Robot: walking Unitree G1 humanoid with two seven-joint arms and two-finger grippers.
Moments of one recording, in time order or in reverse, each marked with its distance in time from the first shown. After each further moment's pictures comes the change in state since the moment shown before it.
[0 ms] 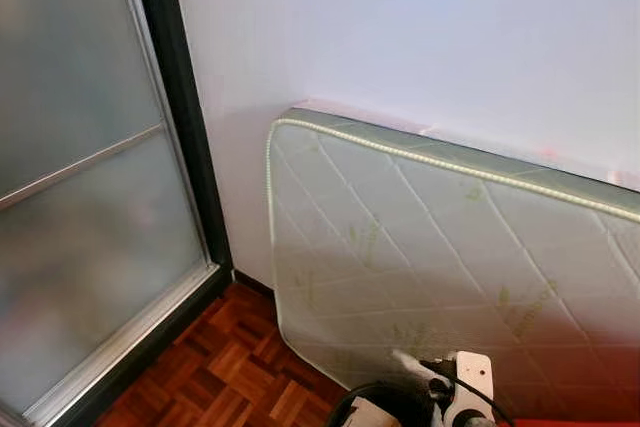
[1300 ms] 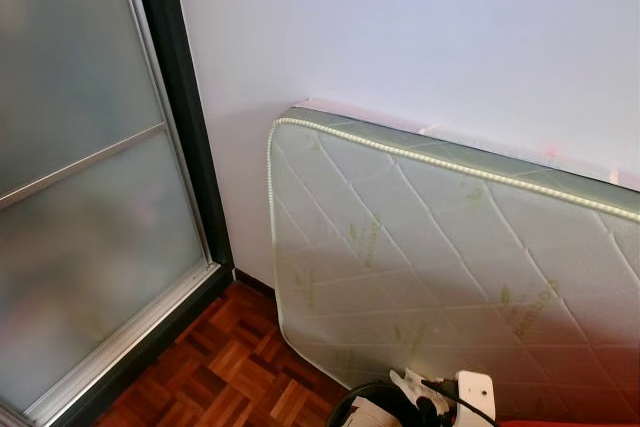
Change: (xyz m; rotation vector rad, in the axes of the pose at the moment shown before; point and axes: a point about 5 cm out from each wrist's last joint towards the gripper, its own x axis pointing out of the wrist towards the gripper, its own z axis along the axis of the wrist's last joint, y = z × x) left arm -0.001 0.005 -0.004 0.013 0.007 0.011; right arm -0.006 -0.002 -0.018 0.039 0.020 0.039
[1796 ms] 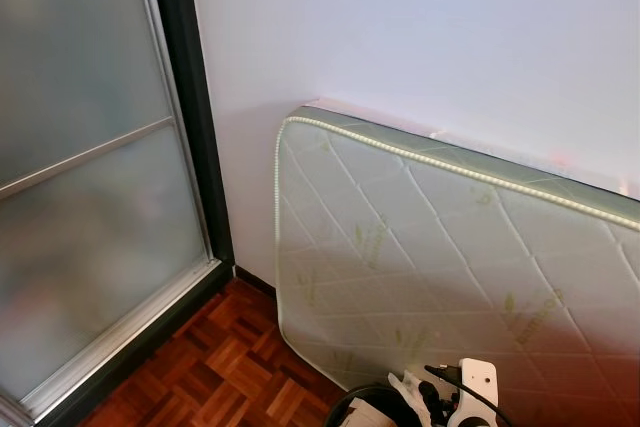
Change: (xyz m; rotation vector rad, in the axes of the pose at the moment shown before) left arm 0.000 0.002 0.002 -0.016 -0.006 0.013; right arm 0.003 -0.002 0.011 0.016 -0.025 -0.010
